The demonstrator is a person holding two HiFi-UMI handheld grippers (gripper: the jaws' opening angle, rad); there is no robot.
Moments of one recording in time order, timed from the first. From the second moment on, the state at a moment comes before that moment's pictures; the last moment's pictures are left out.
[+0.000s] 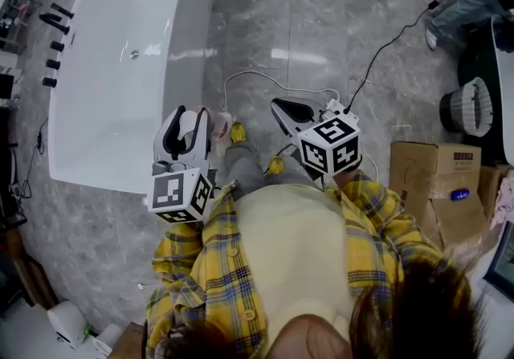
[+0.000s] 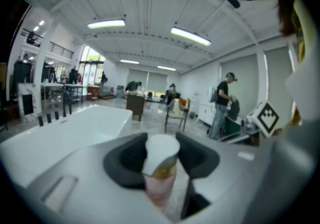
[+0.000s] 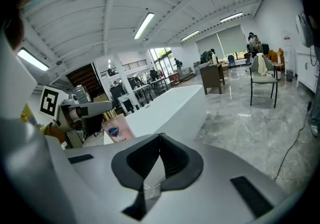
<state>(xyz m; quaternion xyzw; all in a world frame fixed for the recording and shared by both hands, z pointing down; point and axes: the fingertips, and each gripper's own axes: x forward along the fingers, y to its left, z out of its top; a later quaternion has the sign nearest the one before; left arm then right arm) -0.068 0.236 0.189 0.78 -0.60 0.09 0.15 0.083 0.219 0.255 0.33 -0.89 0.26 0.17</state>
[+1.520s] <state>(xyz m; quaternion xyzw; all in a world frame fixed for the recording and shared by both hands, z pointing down) -0.146 0.008 0.277 0.81 -0.53 0.15 0.19 -0.024 -0.003 0.312 0.37 -0.85 0.30 0.21</state>
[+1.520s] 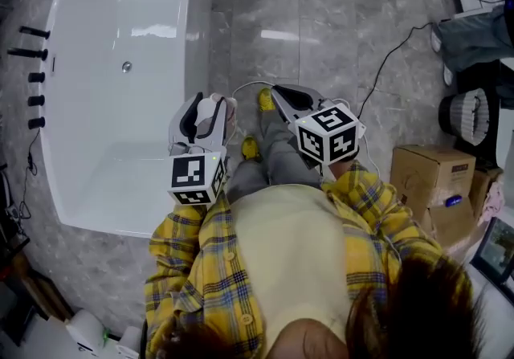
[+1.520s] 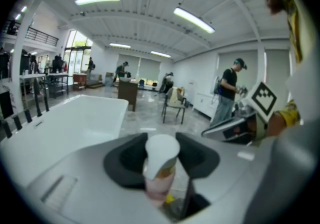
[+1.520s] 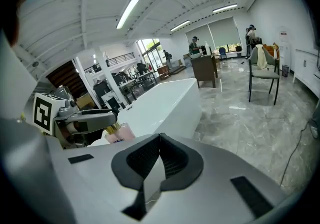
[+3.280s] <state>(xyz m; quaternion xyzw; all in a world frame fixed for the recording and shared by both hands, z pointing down) -0.123 -0.204 0.553 0.74 -0.52 0.31 0.28 0.002 -0.179 0.543 0.28 -0.81 0.38 0.35</state>
